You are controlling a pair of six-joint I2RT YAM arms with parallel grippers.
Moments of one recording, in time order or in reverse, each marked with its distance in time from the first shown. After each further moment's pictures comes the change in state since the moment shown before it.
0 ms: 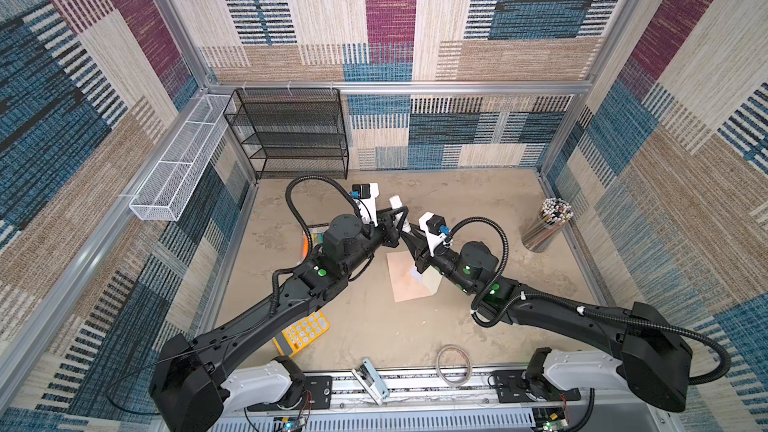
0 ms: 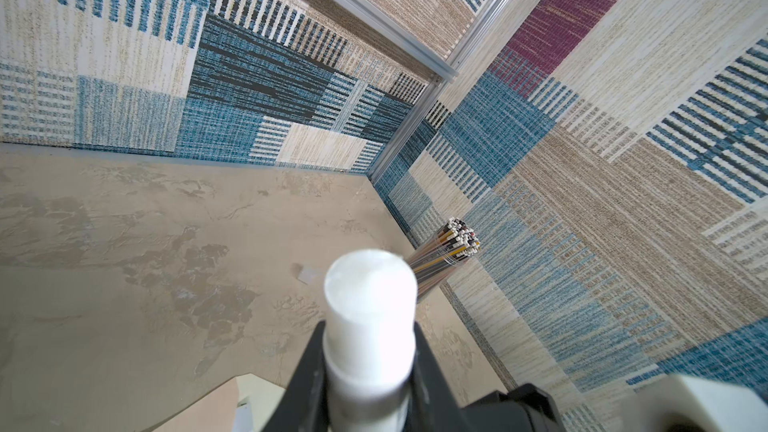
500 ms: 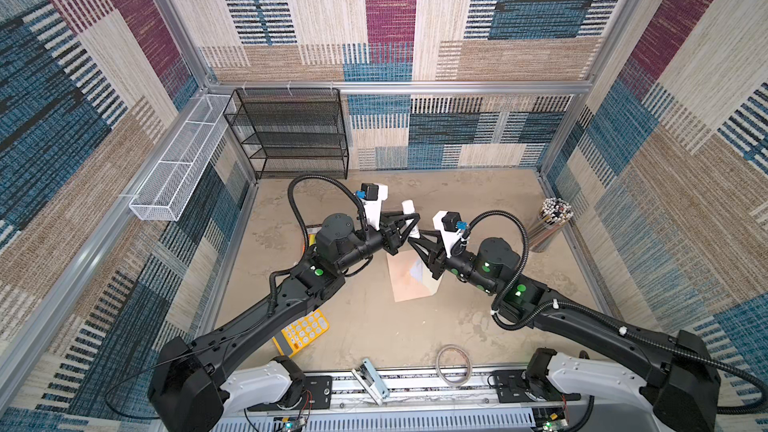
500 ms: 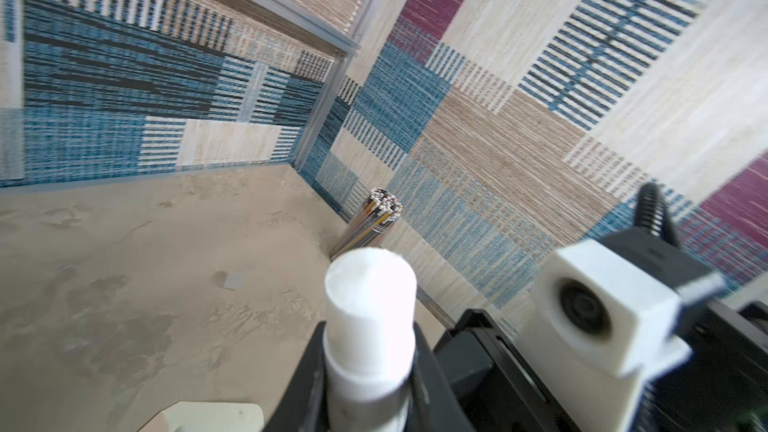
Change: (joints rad) left arm 0.046 -0.016 -0.035 0.120 0.386 0.041; right arm -0.054 -0.209 0.019 -0.277 -0.241 0.166
